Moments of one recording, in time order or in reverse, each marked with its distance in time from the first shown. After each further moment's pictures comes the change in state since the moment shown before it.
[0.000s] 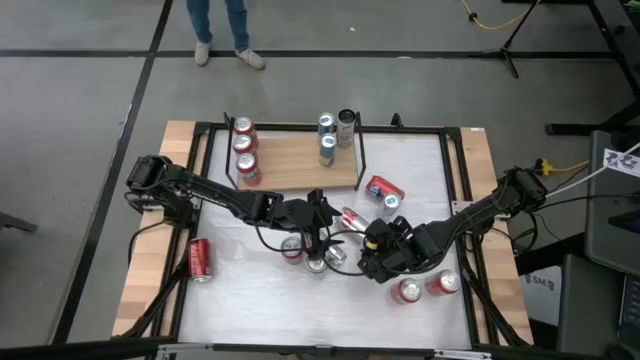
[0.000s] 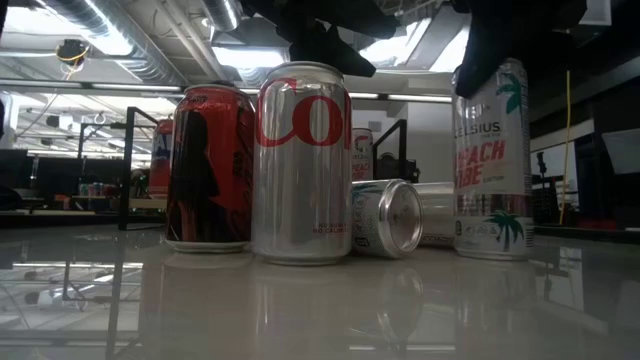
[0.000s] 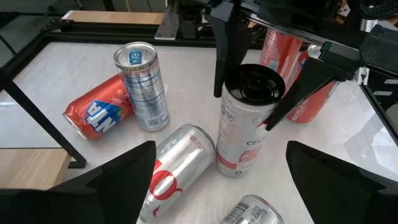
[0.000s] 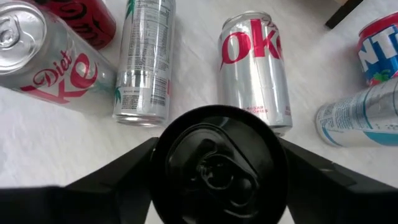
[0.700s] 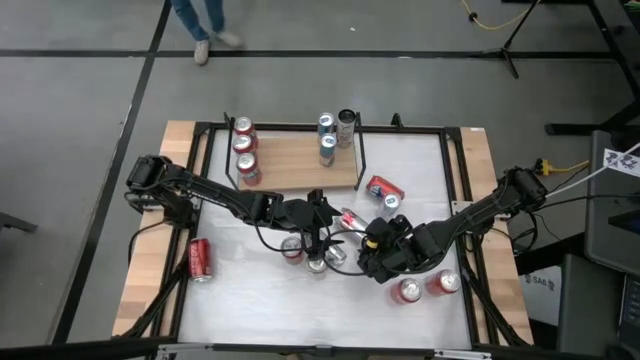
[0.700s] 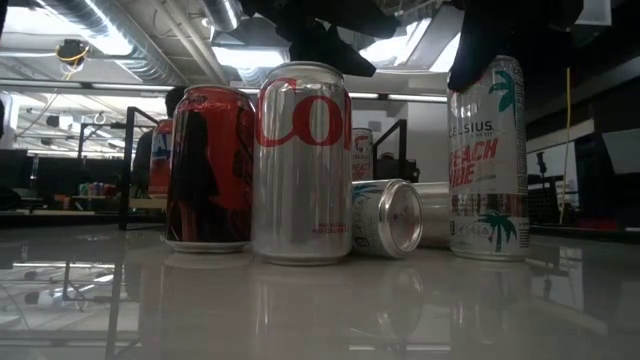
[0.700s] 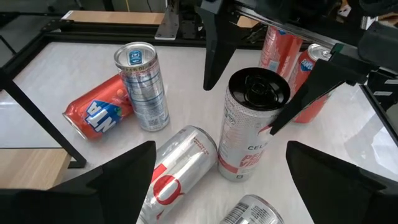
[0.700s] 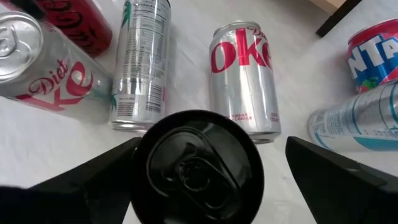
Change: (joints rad) left arm 0.000 0.000 0.000 0.000 0.000 -0.001; right arm 0.000 0.000 0.005 -0.014 0.034 0.002
